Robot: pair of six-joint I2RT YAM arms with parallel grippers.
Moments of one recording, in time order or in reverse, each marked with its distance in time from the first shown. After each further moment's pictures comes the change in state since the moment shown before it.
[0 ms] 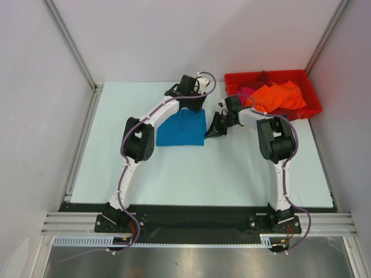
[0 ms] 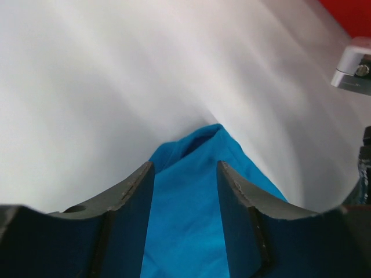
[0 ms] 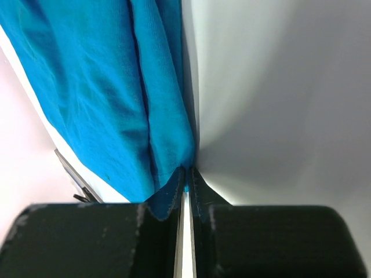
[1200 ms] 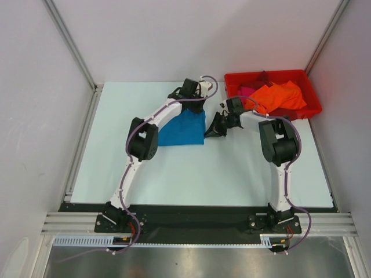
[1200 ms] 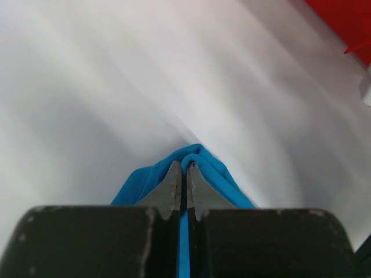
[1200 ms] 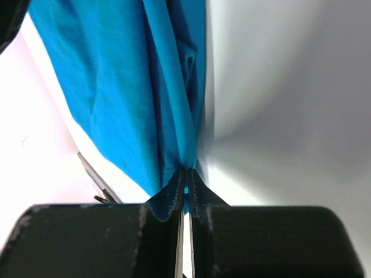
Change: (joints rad) left arm -0.001 0.110 0.071 0.038 0.095 0.011; right arm 0.004 -0.055 -0.086 0.097 -0.024 0.099
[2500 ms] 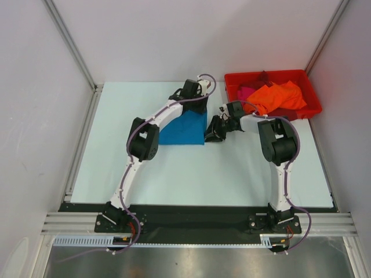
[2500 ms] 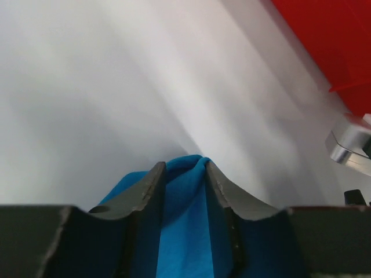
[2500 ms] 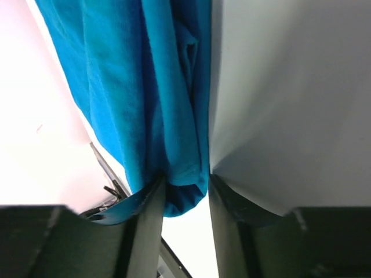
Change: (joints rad) left arm -0.003 0.004 -0.027 0.080 -0.013 -0.176; right arm -0.003 0.002 -0.087 0.106 -0.102 0.035
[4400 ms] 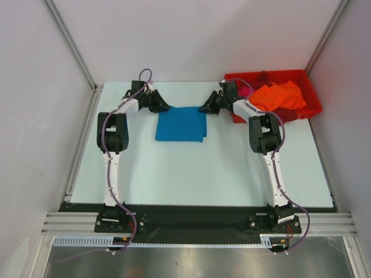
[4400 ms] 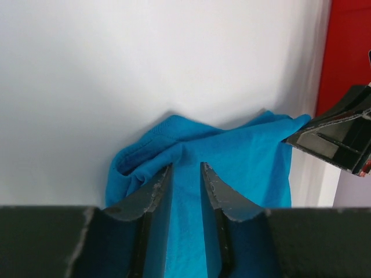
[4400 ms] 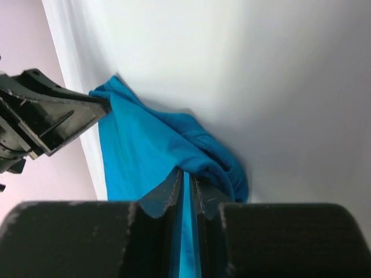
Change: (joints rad) left arm 0.428 -0.099 -0.316 0.106 0.400 -0.492; right arm -0.026 0.375 0.664 -0.024 0.179 0.124
